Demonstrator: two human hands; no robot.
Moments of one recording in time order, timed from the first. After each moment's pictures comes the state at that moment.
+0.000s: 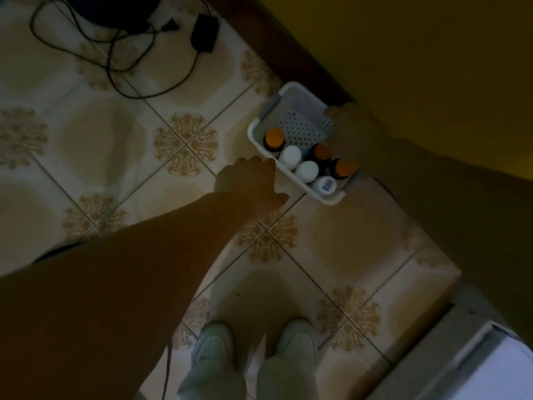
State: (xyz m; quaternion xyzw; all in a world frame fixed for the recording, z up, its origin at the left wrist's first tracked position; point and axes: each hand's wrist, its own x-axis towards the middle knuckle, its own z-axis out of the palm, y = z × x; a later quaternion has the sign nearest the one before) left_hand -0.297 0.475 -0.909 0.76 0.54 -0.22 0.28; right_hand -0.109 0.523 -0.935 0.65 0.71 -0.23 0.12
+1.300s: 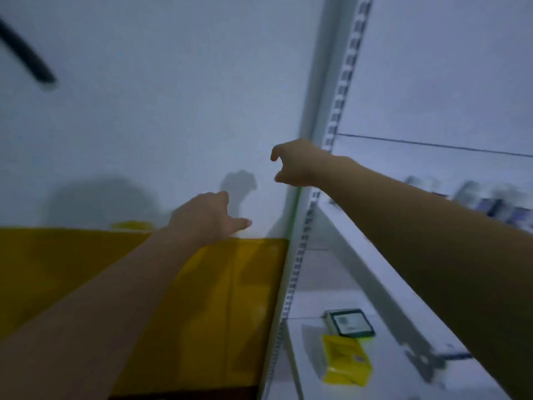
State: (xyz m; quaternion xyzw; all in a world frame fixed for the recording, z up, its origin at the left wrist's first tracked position) left_hand -0.146 0.236 0.008 0.95 0.25 0.12 0.17; right_hand -0.010 0.128 0.090 0.89 0.45 0.10 -0.03
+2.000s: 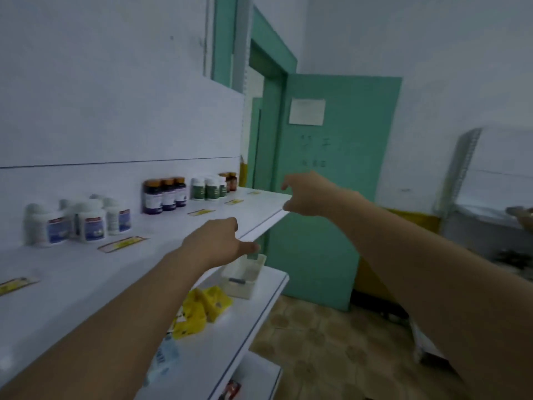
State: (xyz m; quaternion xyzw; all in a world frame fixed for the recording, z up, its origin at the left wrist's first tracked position) left_hand 0.076 -0.389 0.065 0.94 -0.27 0.02 0.21; right_hand 0.031 -0.555 0.142 0.99 -0.08 0.13 0.01
